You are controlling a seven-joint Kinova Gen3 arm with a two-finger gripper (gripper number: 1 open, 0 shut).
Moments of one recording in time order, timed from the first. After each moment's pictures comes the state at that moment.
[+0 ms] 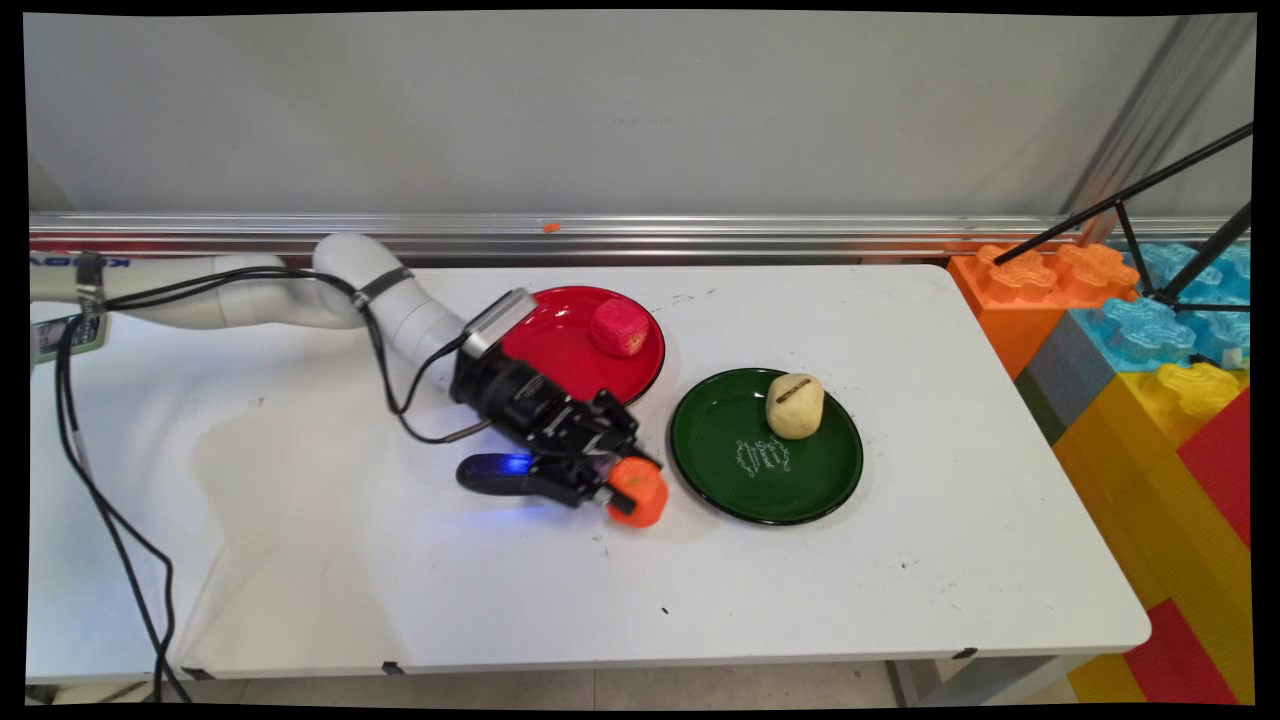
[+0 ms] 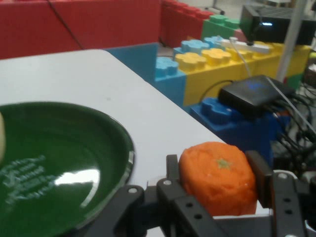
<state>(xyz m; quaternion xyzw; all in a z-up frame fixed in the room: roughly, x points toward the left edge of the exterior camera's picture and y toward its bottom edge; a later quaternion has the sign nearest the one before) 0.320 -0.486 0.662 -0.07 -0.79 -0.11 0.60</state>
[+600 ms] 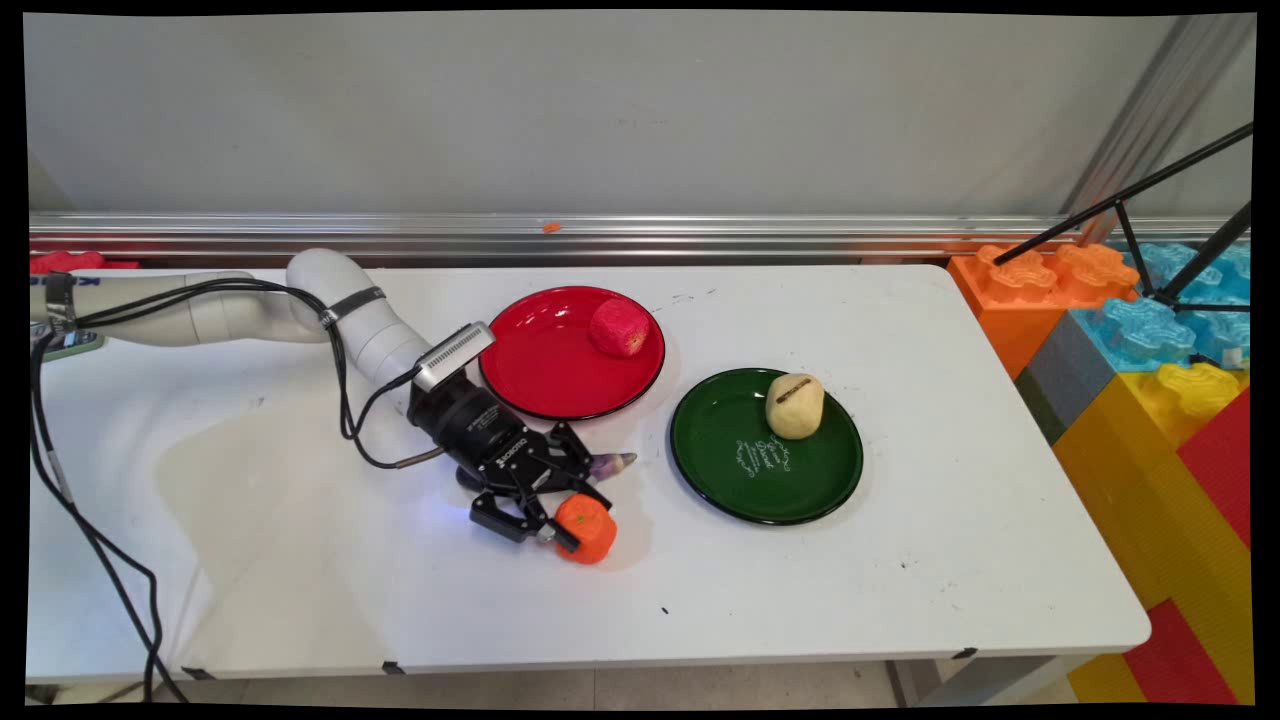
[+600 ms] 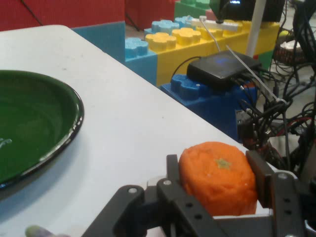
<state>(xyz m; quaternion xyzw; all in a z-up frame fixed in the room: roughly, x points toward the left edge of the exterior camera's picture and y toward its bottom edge) 0.354 -0.466 0.641 -0.11 -0.80 -0.12 0.58</state>
